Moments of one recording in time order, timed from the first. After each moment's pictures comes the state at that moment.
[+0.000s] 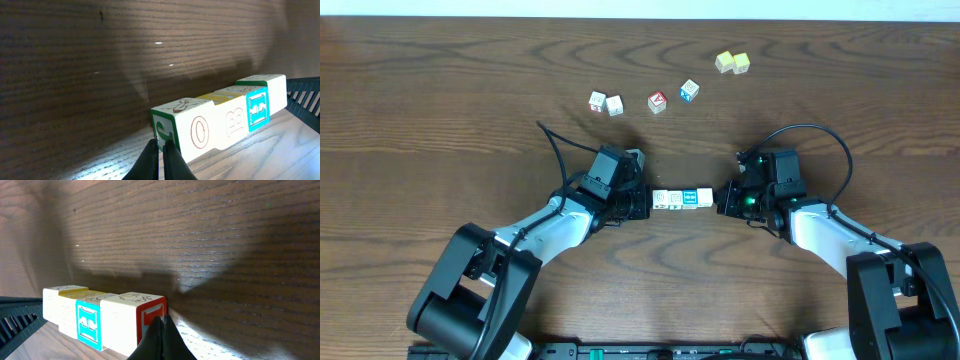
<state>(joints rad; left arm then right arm) -0.51 1.71 0.77 -0.05 0.37 -0.56 0.20 1.62 0.65 -0.07 -0.46 0.46</state>
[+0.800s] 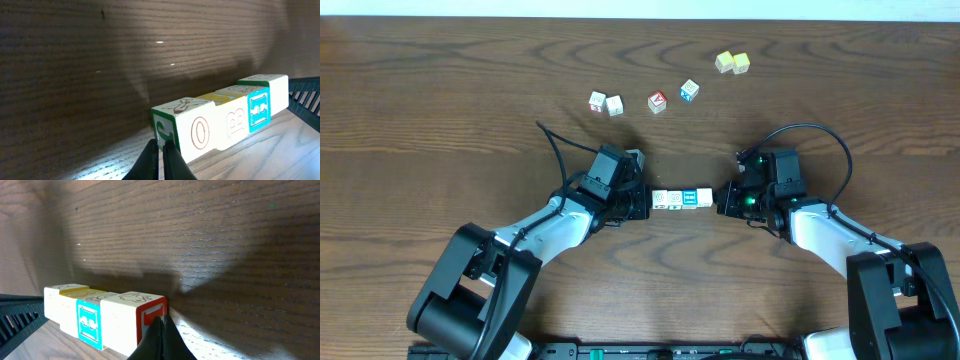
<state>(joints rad) -0.51 1.71 0.77 -0.05 0.37 -0.56 0.20 1.62 0.65 -0.07 -0.46 0.45</state>
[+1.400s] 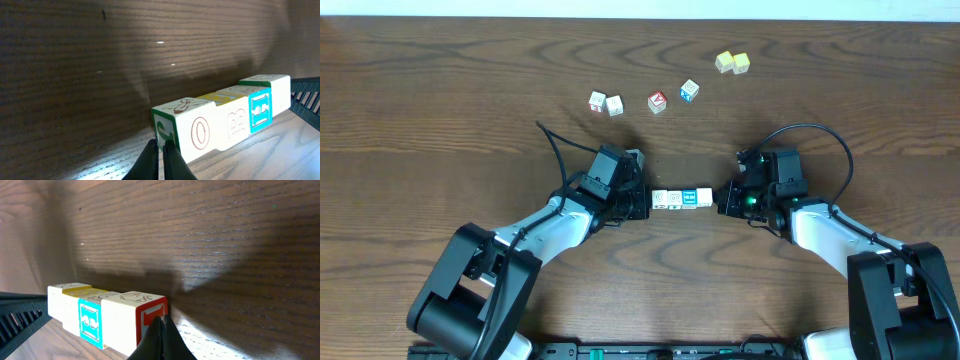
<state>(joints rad) -0.51 1.71 0.77 -0.05 0.37 -0.56 0.19 1.62 0.65 -0.06 -0.48 0.45</state>
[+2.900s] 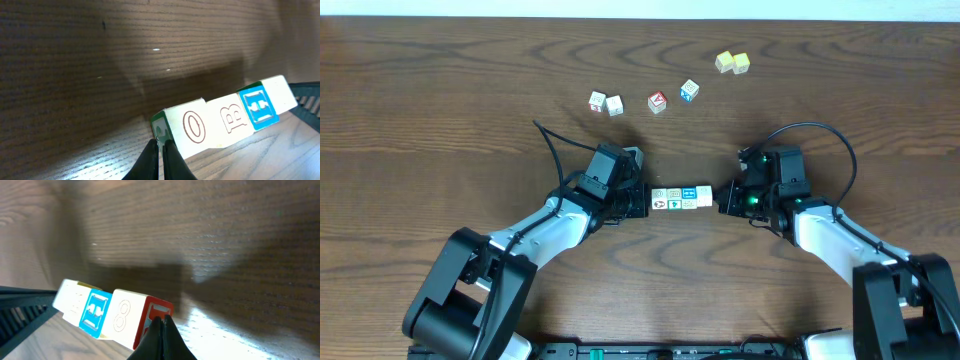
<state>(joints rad) -0.51 1.68 0.77 -0.05 0.37 -0.56 0.19 1.58 0.65 -0.08 -0.49 0.44</state>
